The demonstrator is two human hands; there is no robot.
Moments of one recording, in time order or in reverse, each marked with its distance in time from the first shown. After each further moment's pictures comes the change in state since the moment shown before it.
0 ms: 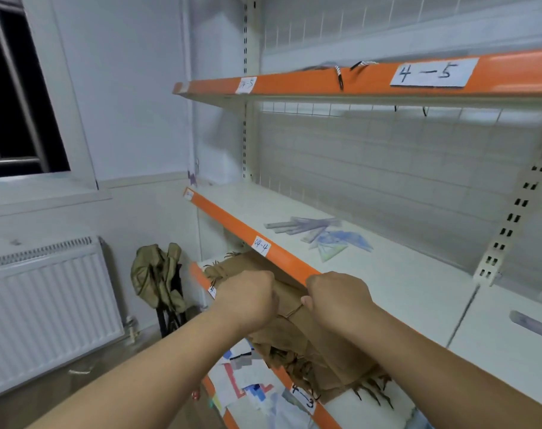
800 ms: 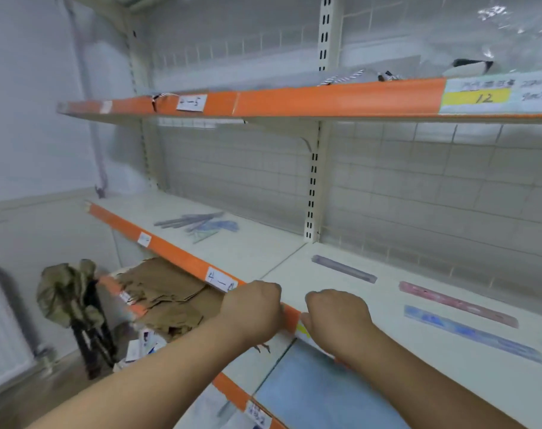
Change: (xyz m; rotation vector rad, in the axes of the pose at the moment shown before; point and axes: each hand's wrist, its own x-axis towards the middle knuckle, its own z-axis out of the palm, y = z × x) left_hand -0.127 0.292 0.008 0.097 -0.034 0.306; right_hand -0.272 0.181 -0.028 -0.067 -0.025 0.264
